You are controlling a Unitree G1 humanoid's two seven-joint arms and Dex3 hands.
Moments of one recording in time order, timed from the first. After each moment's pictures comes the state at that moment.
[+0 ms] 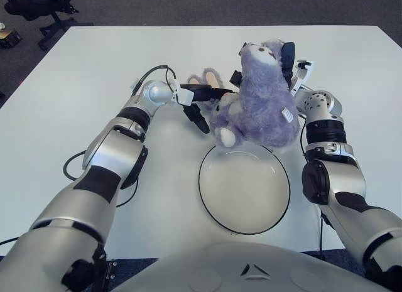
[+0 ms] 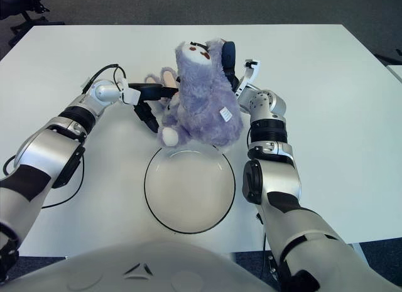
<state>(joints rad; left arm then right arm) -1.10 0.24 -0.32 1.30 0.19 -0.88 -1.09 -0.81 -0.14 -0.29 0.57 0.71 0.82 0.99</state>
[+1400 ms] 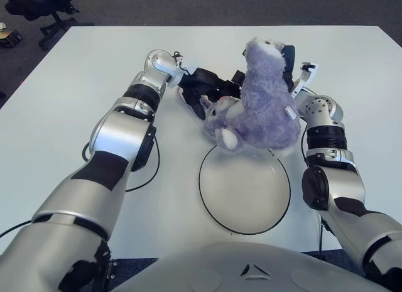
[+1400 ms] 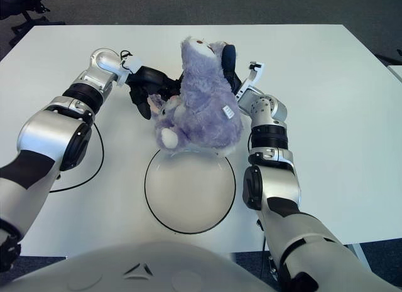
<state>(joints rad) -1.20 0.18 -0.18 1.27 0.14 -0.55 -1.43 -0.77 -0.14 -0.28 0.52 0.71 0.74 0.92</state>
